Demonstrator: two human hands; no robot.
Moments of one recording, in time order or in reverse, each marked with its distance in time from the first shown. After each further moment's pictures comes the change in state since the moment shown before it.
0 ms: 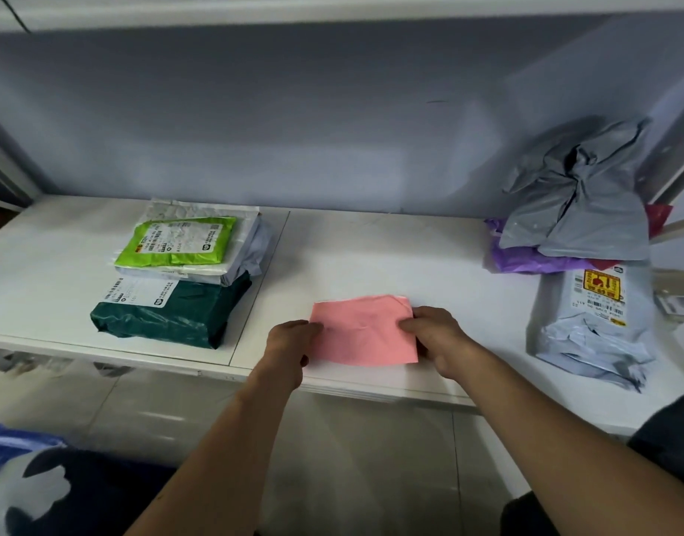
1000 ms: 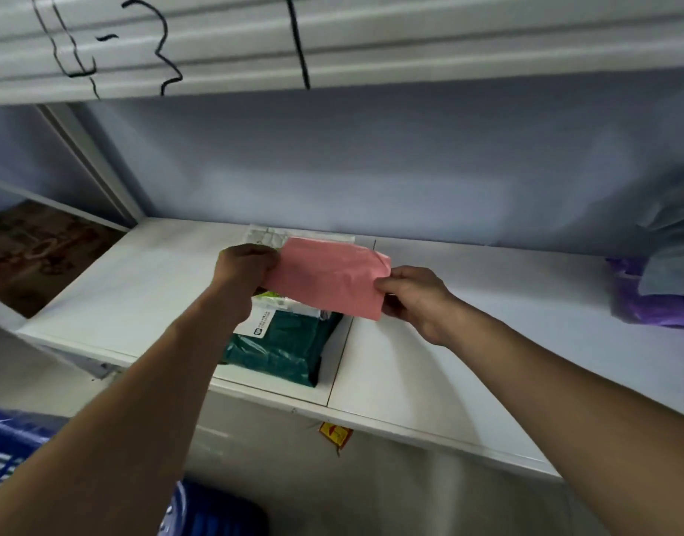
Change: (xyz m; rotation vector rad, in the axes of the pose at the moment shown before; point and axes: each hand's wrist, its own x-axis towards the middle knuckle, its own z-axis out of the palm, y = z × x) left_hand 0.042 0.165 -0.176 0.004 0.178 0.467; right_hand -0.002 -0.116 0.173 0.058 -0.263 -0.236
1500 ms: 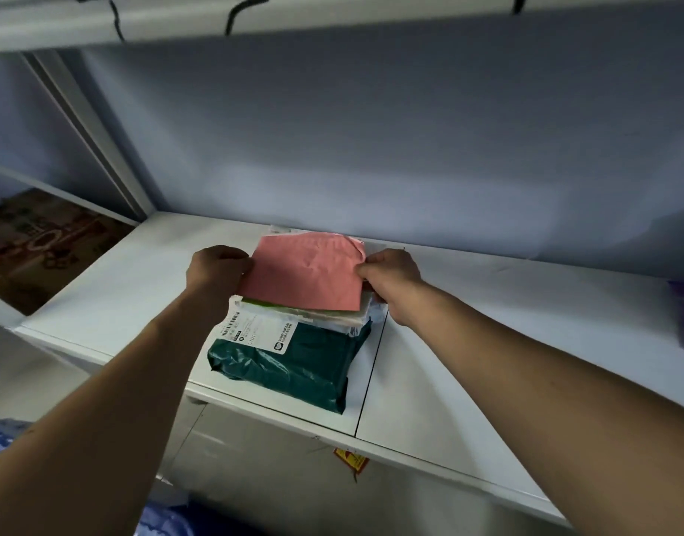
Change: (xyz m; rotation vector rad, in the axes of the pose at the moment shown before) left_hand 0.088 -0.036 -0.062 0.154 0.165 0.010; right_hand 0.070 -0.016 0.088 -0.378 0.149 -0.088
